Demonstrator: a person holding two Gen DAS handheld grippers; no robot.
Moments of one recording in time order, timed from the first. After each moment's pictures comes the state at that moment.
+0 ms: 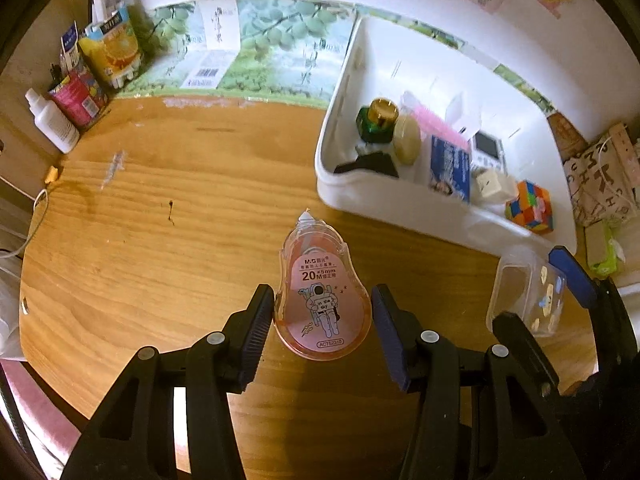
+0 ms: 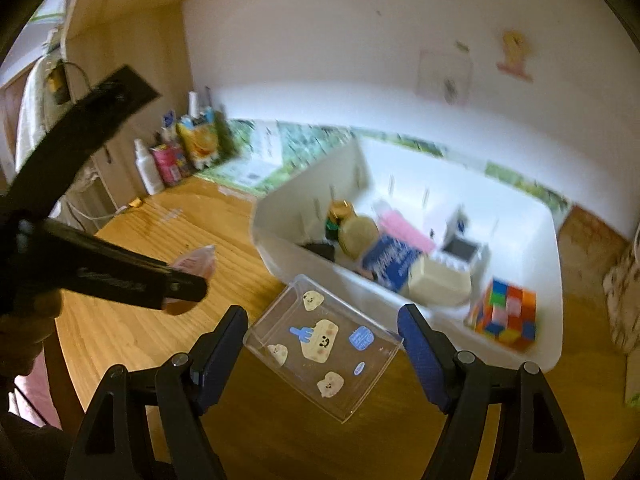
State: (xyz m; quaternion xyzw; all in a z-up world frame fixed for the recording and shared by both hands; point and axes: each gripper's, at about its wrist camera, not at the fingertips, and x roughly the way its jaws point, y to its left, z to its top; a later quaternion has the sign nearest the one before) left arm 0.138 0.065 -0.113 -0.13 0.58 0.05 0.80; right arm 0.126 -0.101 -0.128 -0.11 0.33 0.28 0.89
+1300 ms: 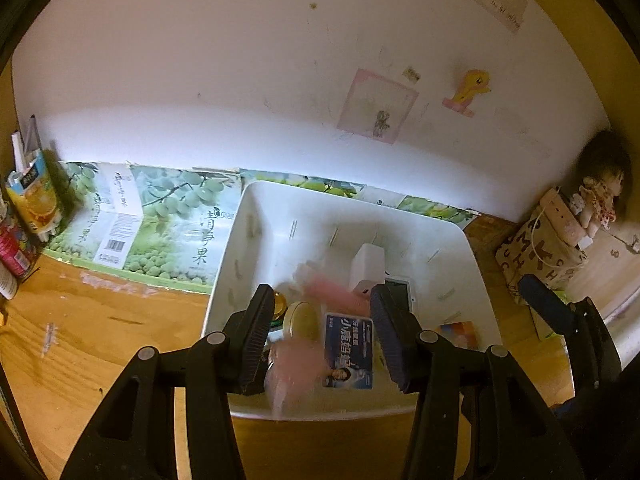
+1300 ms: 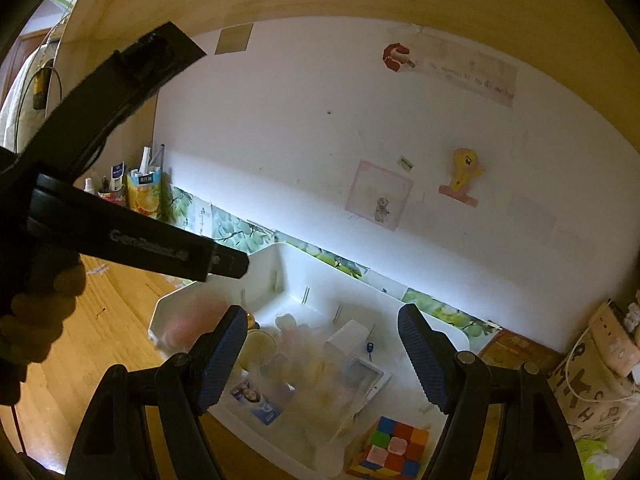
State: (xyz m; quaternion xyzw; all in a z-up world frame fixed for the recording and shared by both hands) left arm 0.232 0.029 -0.065 -0.12 0.40 -0.05 0.91; right arm 0.179 -0.121 -0.087 -0.18 0.17 0.21 0.95
